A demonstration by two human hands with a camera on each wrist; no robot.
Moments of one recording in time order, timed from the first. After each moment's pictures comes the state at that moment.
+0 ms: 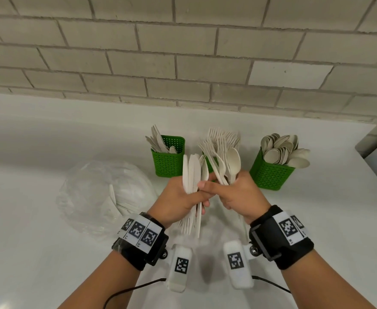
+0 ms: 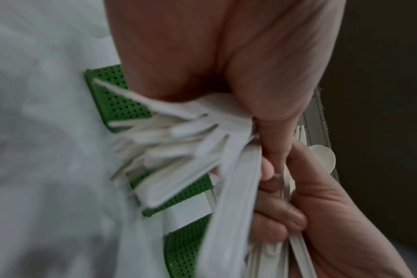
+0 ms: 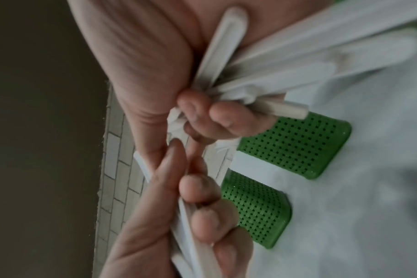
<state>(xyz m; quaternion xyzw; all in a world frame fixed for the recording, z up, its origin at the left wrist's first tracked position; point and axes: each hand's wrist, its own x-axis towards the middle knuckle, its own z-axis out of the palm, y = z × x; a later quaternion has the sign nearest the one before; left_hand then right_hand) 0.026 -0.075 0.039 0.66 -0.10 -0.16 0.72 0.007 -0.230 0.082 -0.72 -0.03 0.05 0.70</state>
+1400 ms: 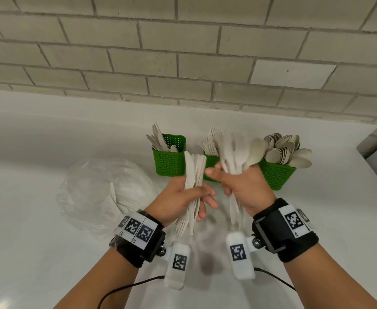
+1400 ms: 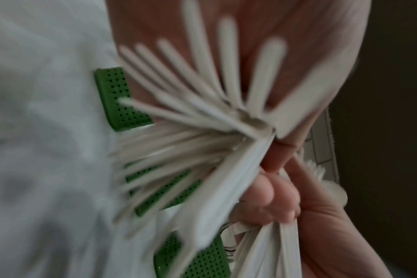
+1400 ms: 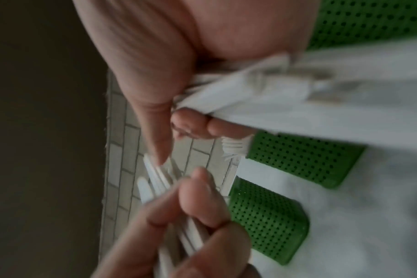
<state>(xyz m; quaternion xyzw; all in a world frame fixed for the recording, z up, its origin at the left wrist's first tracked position) 0.026 -0.071 0.045 0.62 -0.11 -0.22 0.74 0.022 -0.236 0.075 -0.71 -0.01 0.00 0.71</state>
